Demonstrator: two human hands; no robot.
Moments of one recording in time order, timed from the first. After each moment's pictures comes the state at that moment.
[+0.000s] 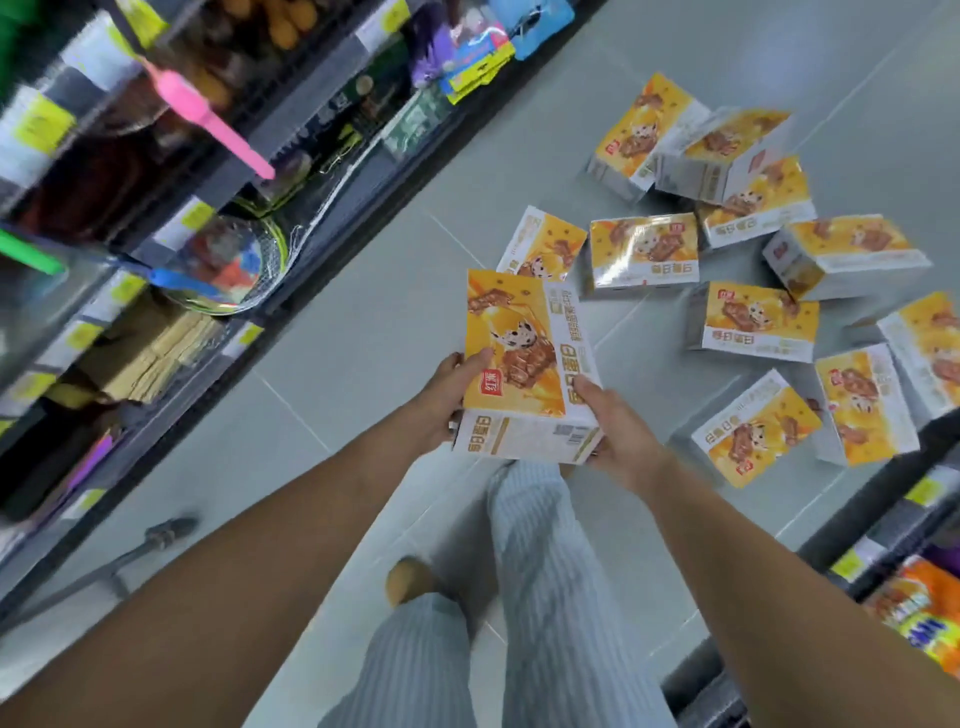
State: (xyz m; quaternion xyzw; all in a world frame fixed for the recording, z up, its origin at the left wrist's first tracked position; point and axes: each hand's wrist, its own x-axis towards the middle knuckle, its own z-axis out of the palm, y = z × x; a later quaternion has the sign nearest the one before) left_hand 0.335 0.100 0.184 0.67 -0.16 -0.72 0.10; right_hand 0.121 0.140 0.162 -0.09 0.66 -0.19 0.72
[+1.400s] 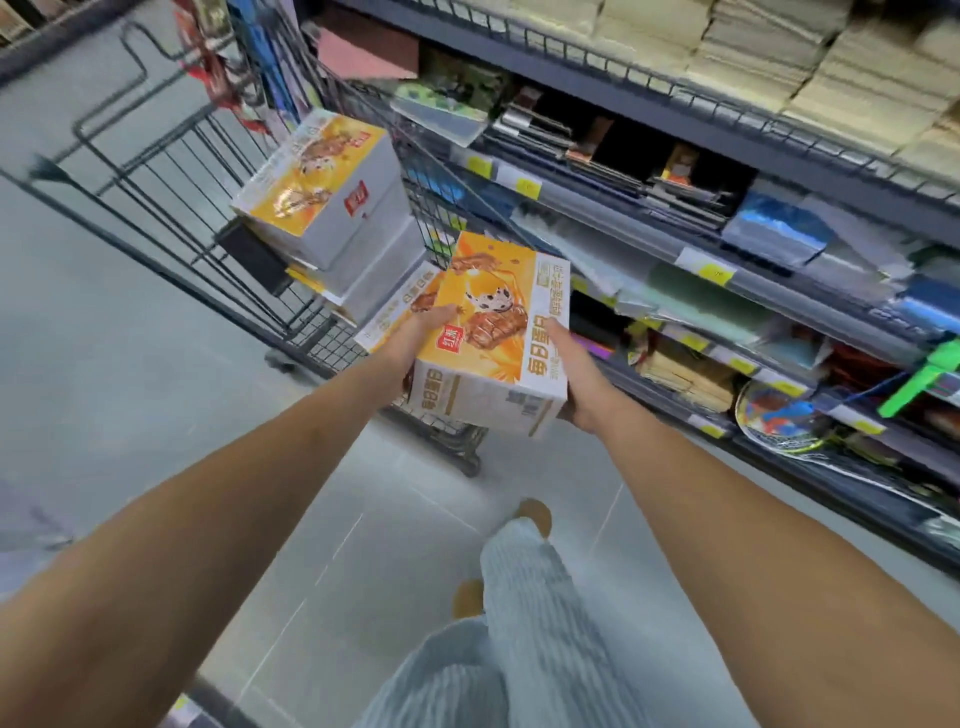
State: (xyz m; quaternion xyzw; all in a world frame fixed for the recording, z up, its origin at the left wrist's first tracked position) left_hand 0.889 0.682 0.461 0.69 0.15 -0.38 0.60; right_hand 0.824 0.486 0.422 -0.55 0.34 0.21 0.73
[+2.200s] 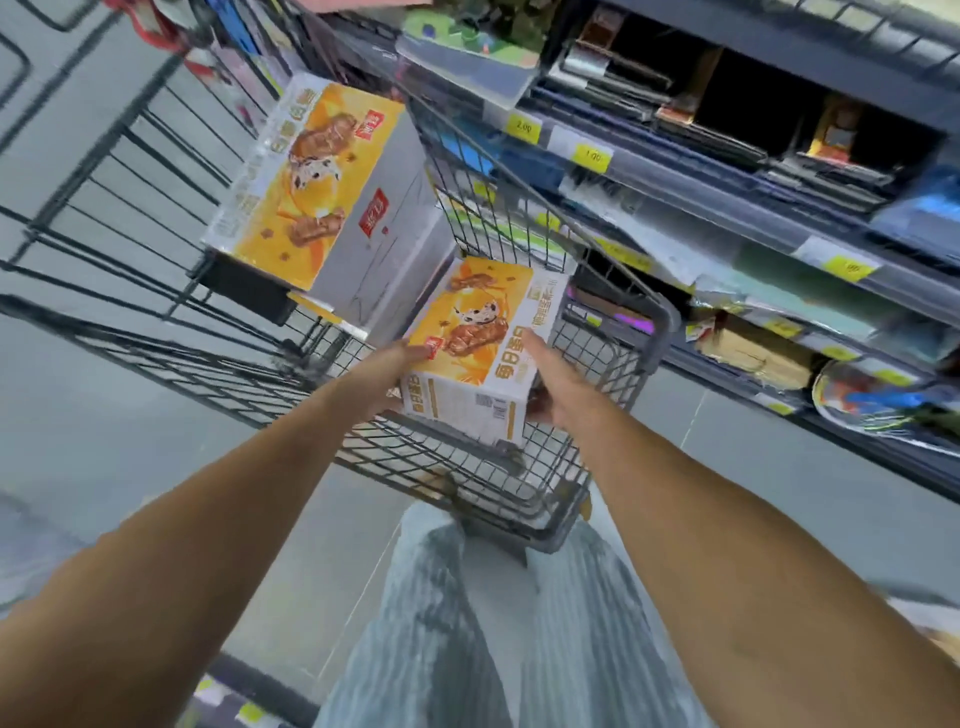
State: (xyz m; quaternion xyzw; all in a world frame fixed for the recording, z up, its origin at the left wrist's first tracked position) left_hand 1.052 0.758 0.369 0.69 0.25 -0.46 0.50; right_hand 0.986 0.566 0.321 -0.51 0.47 0.28 0.66
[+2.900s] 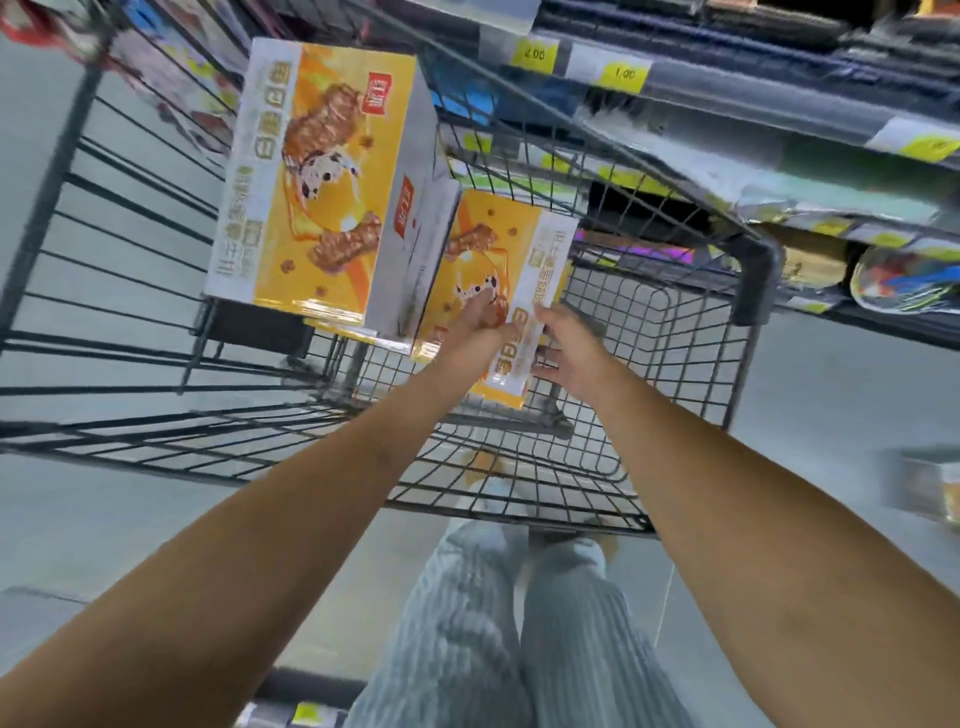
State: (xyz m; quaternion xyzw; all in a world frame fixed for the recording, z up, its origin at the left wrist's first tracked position) left_hand 1.107 0.750 0.330 0.72 0.07 -0.48 0.50; right_hand 1.045 0.640 0.289 -0.45 0.53 0.16 0.71
